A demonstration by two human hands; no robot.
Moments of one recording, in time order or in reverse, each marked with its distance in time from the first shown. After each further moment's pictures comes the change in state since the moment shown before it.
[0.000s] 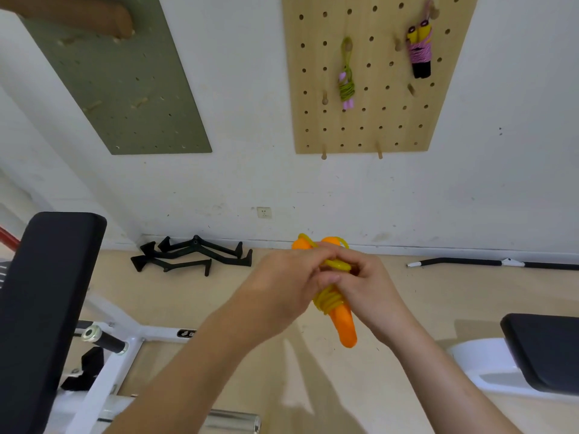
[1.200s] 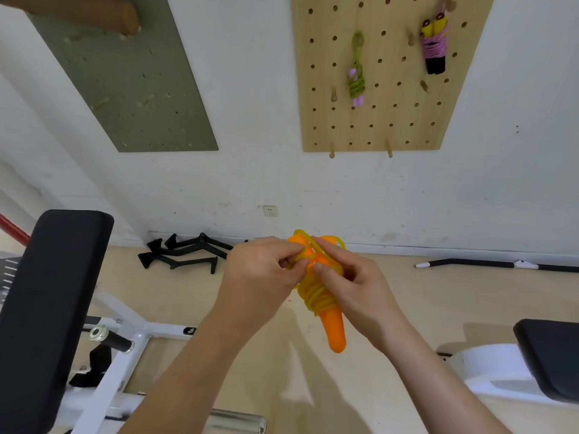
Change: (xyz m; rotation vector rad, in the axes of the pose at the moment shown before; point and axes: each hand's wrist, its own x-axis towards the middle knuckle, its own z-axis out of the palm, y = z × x) left_hand 0.007 -0.048 -0.001 0.074 0.499 -0.042; right_hand 0.016 0.003 0.020 0.048 0.010 -0.032
